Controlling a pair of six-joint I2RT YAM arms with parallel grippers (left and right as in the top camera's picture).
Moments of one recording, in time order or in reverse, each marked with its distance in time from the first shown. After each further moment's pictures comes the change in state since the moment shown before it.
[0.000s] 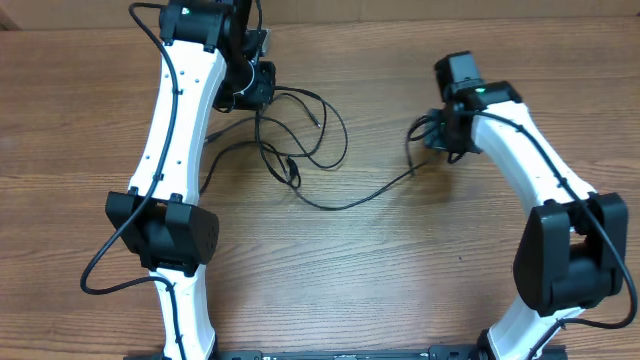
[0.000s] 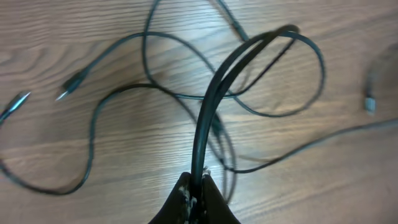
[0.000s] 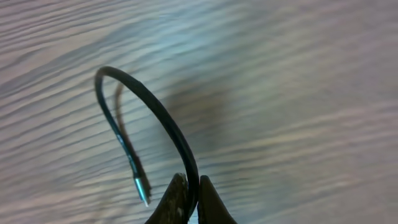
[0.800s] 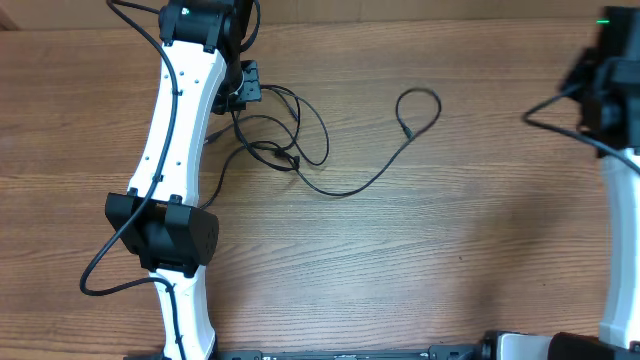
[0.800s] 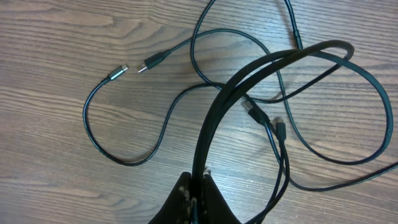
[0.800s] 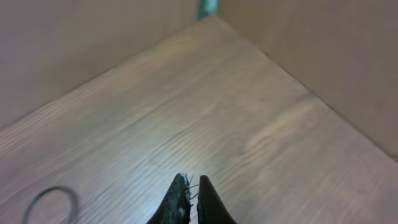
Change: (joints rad) left arm 0.000 -0.006 0.000 -0.043 -0.237 -0.223; right arm -0.306 -0.380 0.256 -0.080 0.278 -0.058
